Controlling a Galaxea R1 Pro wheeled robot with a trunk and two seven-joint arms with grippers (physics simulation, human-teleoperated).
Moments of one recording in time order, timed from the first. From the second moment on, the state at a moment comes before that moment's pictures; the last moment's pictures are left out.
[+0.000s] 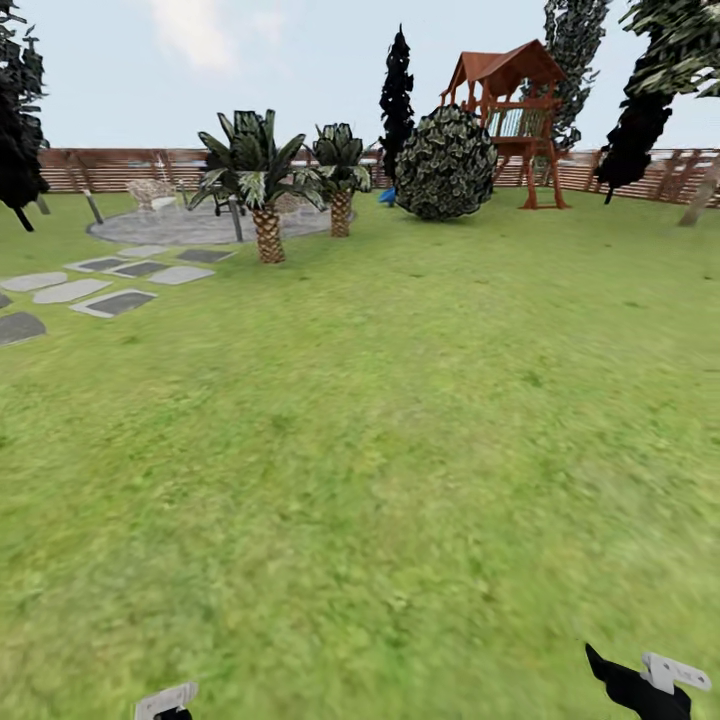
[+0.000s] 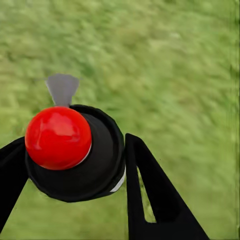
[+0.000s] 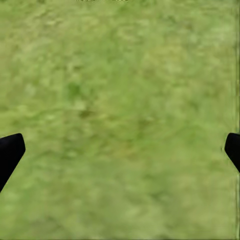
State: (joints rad) left arm -0.32 -0.04 1.13 -0.39 -0.75 -0.39 -0.27; right arm -0.32 -0.19 -0.86 -0.51 0.31 -0.18 0.40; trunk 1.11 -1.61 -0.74
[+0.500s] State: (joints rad) left arm -0.32 -0.04 1.13 -0.39 -0.75 -0.39 -0.27; right arm -0.32 -0.19 -0.86 -0.51 0.31 -0.18 0.40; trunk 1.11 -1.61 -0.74
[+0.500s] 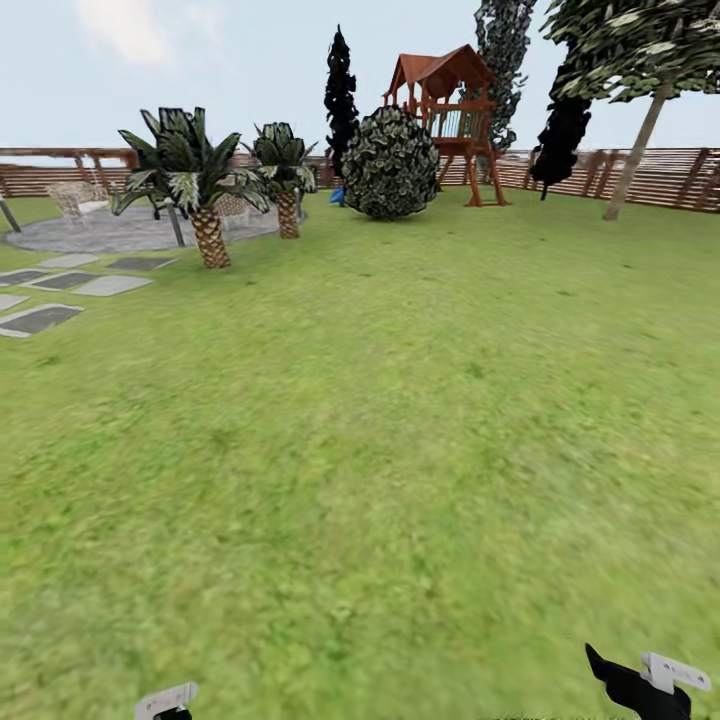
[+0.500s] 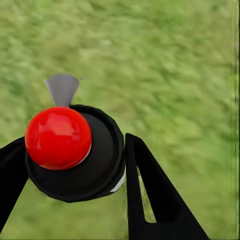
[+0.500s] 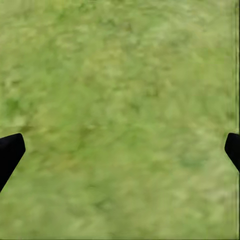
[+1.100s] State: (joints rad) left arm -0.32 -0.04 1.13 -0.39 -0.75 -0.39 -0.27; right arm -0.32 -0.19 -0.86 -0.51 0.31 -0.18 0.40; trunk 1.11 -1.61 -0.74
